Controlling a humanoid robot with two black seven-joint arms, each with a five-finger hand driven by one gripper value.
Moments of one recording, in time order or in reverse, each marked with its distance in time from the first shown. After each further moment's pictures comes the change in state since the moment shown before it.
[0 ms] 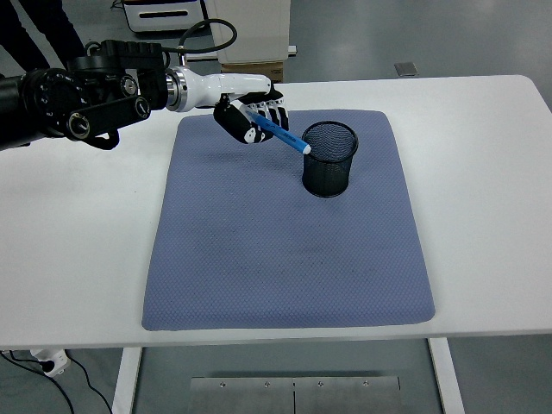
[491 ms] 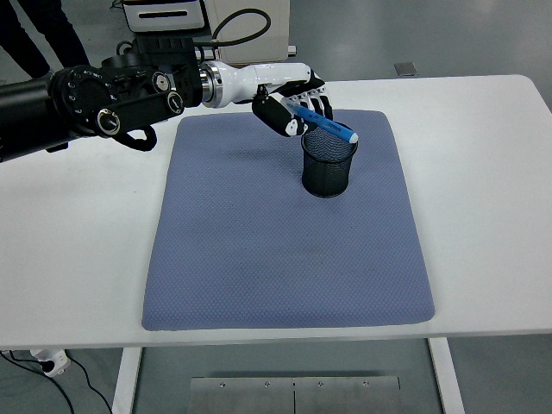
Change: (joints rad) left arm 0.015 -0.075 -0.119 0.009 -0.046 0.006 0.001; right arm 0.000 0.000 0.000 0.000 0.000 0.000 0.000
